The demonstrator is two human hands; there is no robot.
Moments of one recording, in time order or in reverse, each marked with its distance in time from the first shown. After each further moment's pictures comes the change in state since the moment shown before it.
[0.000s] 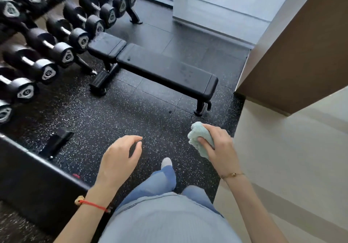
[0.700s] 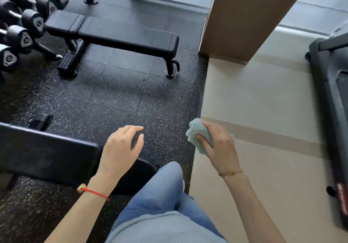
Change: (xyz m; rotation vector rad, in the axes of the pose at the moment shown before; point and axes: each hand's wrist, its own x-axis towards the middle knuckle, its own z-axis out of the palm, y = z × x) left_hand -0.306 0.024 0.024 0.035 -0.111 0.310; right_hand -0.389 -0.034 -0.039 -0.072 0.118 0.205
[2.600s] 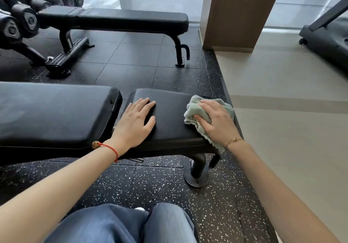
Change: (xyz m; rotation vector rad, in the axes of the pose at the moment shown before) left_hand -0.125 -0.475 0.354 0.087 -0.005 0.378; right_hand -0.150 0.075 0.592 -0.096 0.240 -0.147
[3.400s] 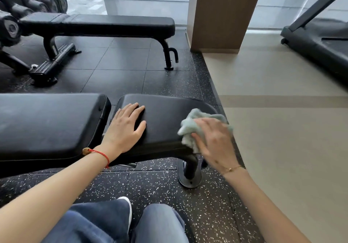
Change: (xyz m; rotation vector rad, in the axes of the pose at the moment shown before) left_hand 0.002 -0.001 0.002 0.042 0.011 0.016; right_hand -0.064 -0.016 -0.002 -0.145 0.174 -0.007
